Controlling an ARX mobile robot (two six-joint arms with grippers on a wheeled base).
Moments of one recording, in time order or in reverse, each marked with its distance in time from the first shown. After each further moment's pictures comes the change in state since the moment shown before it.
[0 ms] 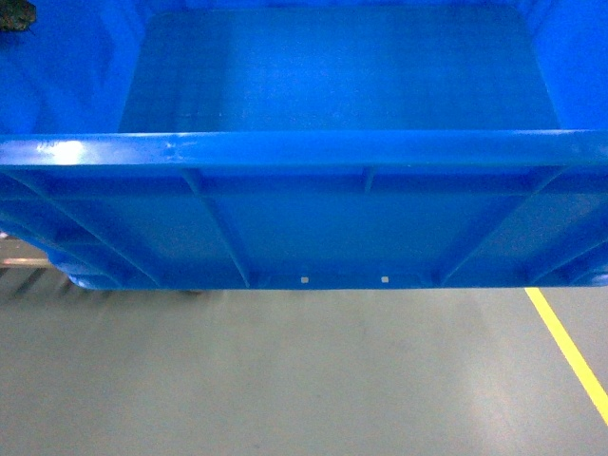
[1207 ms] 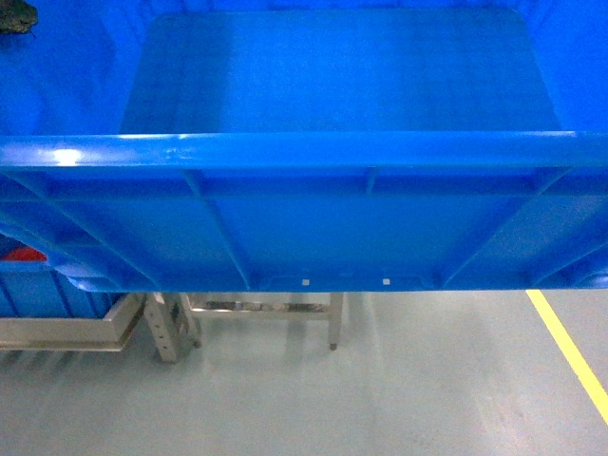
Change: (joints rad) left arm 0.000 0.000 0.000 -0.003 0.001 -0.002; right arm 0.000 0.000 0.000 0.000 0.000 -0.003
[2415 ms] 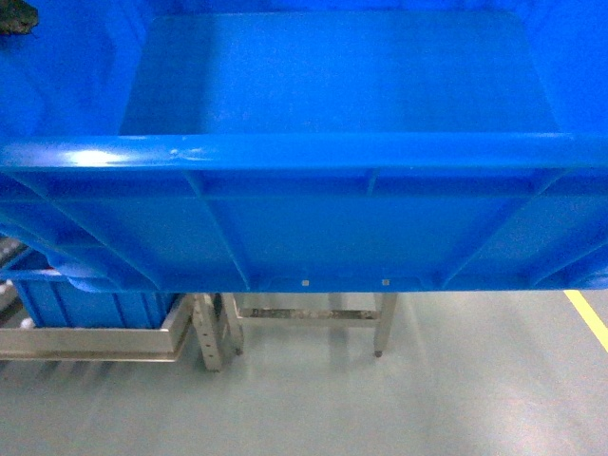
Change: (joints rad) left arm -0.001 0.000 0.000 -0.001 0.000 0.000; right arm 0.000 0.006 0.000 0.002 0.002 -0.001
